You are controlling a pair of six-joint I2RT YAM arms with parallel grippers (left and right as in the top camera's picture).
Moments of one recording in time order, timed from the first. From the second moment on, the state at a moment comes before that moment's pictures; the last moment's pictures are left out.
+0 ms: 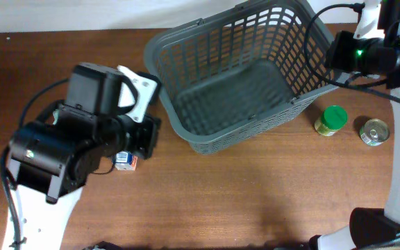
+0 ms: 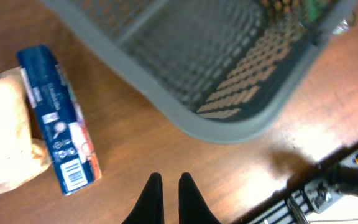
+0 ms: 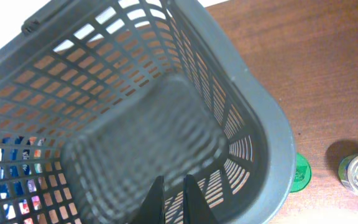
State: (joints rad) left arm -0.39 1.33 1.83 -1.46 0.18 -0.03; right arm -0.06 1.69 2.11 -1.33 -0.16 0.21
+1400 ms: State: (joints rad) left arm -0.75 1.68 1.83 -1.45 0.03 0.05; right arm -0.05 1.89 2.12 -1.48 -0.13 0.18
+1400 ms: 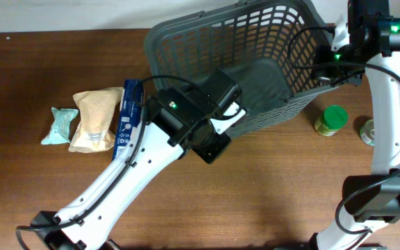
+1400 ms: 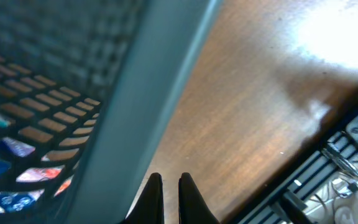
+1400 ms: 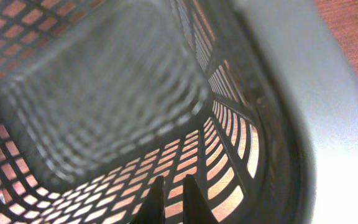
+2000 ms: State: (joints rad) left arm -0.59 1.71 1.83 -1.34 -0.01 0.06; right arm -0.05 1.89 2.12 -1.55 -0.09 0.16
